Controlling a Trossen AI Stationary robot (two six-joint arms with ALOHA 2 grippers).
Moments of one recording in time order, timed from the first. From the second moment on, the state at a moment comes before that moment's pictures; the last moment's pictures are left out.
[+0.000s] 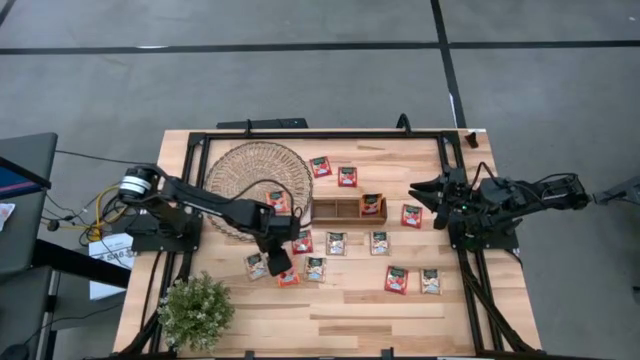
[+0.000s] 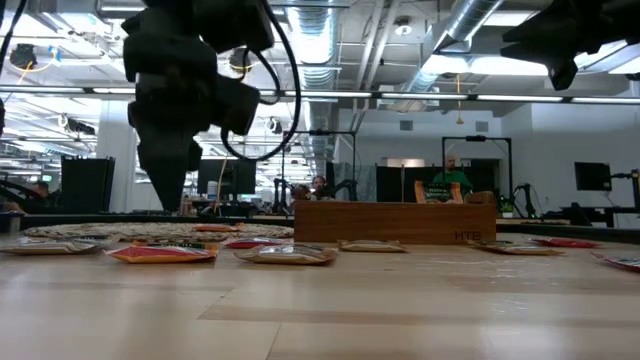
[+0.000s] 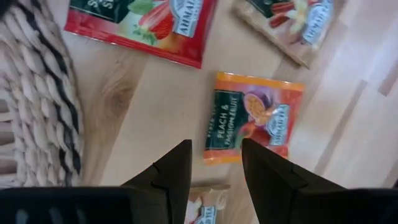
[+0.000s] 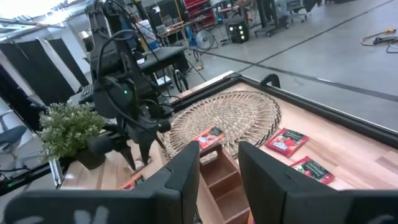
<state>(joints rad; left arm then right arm) -0.13 1.65 0.97 -0.57 0.23 -0.62 0.22 0.28 0.43 -0.31 0.47 0.37</state>
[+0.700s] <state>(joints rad) -0.17 1.65 0.97 -0.55 0.11 -0.62 0.22 0.28 0.43 -0.31 0.47 0.37</state>
